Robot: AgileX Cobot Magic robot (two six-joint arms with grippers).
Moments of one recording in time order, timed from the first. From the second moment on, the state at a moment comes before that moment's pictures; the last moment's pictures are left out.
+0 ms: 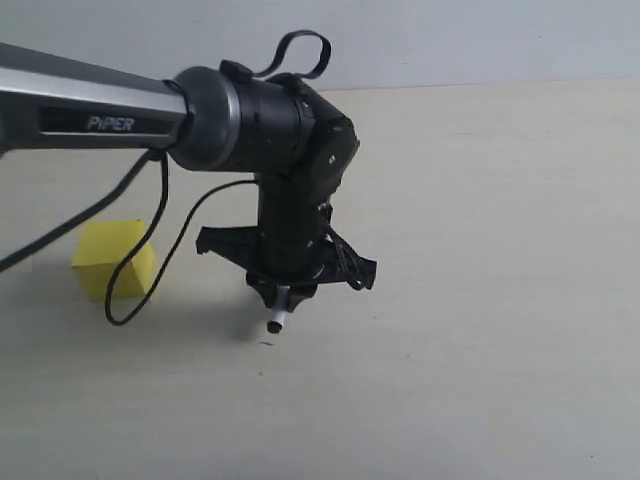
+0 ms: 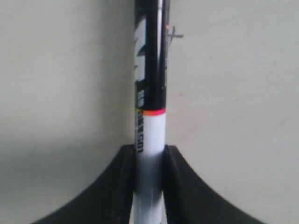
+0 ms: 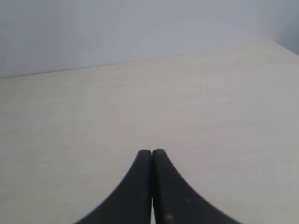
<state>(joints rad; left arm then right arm) -0.85 2.18 -1.54 0.13 1.05 -0.71 -0.18 0.01 0.00 0.05 0.35 0.04</state>
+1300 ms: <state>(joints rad) -0.02 1.70 -0.98 0.35 0.82 0.95 -0.18 0.01 0.00 0.05 0.35 0.04</state>
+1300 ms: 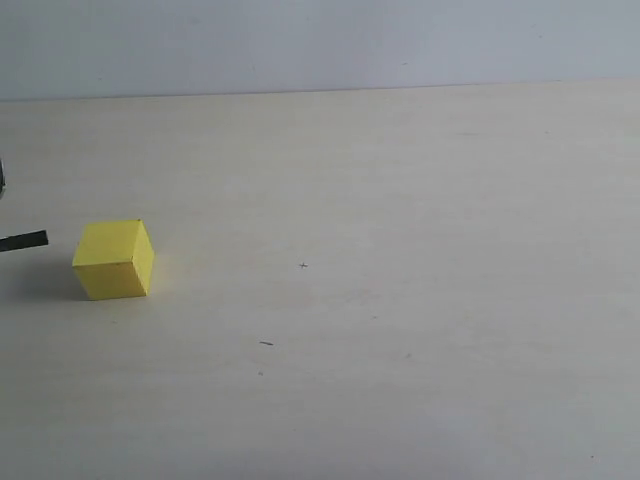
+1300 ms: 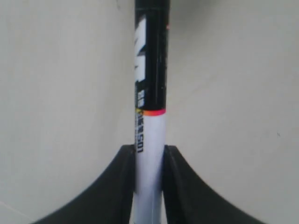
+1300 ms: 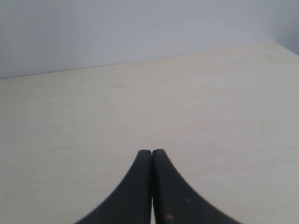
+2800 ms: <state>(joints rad) -0.38 1.81 -0.99 0.39 0.62 0.86 -0.18 0.01 0.00 0.05 0.35 0.04</state>
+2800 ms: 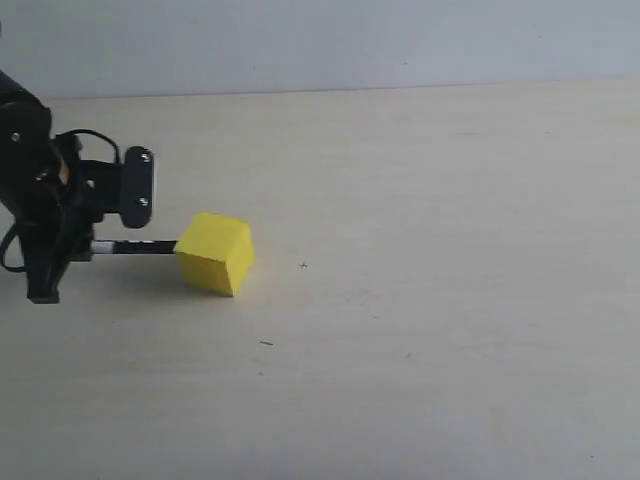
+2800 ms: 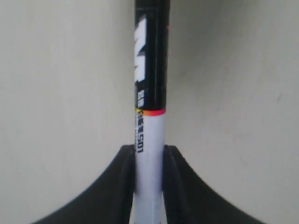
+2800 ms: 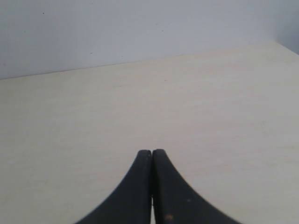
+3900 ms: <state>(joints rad) -0.57 1.83 -0.99 0.41 0.67 0.74 -0.18 0.01 0.00 0.05 0.35 0.04</state>
